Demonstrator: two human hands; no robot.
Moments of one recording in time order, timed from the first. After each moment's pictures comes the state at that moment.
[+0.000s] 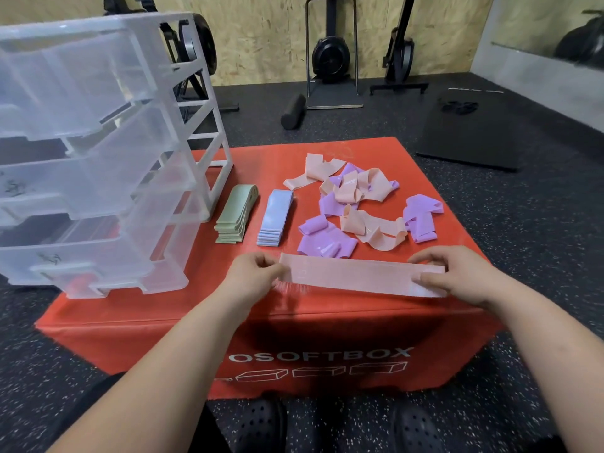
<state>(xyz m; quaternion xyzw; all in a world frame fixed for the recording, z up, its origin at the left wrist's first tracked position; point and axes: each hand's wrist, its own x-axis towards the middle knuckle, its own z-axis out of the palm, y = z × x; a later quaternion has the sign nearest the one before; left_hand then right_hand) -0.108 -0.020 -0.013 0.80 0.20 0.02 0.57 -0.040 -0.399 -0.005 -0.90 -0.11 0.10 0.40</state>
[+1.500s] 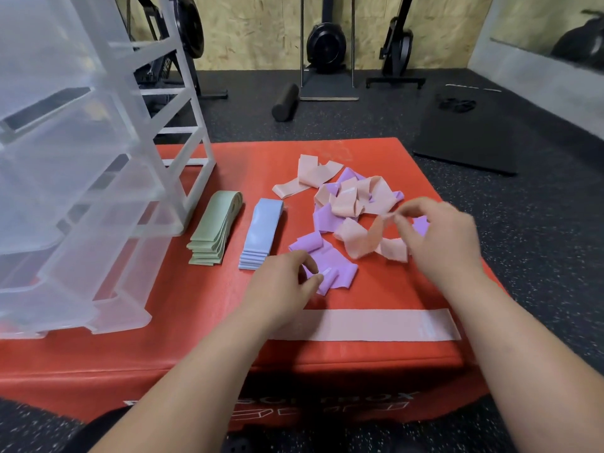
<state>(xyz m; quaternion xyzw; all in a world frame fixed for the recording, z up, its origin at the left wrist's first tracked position) -0.035 -0.060 -0.017 0.95 0.00 0.07 0.31 0.044 -0.322 0.026 -0.92 -0.12 -0.24 0.28</state>
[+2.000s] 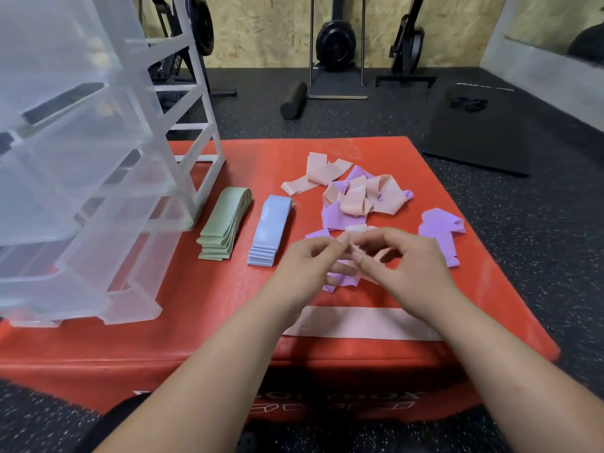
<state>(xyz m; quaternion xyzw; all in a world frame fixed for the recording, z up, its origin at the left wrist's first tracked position) -0.037 -0.087 0.014 0.71 0.04 -0.05 0.70 -0.007 -0.278 0.017 -0.84 -0.23 -0.08 0.48</state>
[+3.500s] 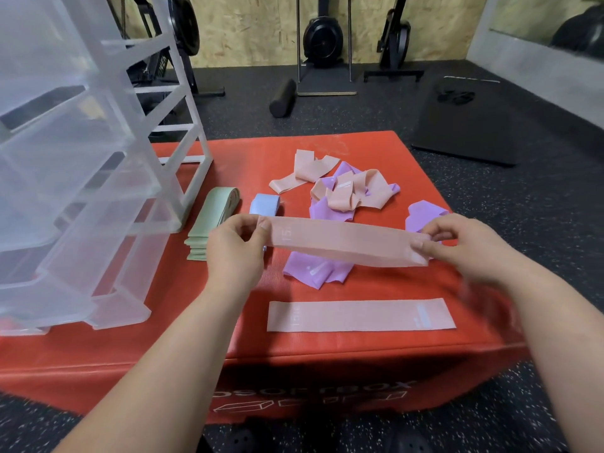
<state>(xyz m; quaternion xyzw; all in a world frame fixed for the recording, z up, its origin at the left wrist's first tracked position) -0.021 -0.025 -0.002 0.79 0.15 0.26 0.53 0.038 -0.390 0.026 -0.92 -0.10 0.04 0.37</state>
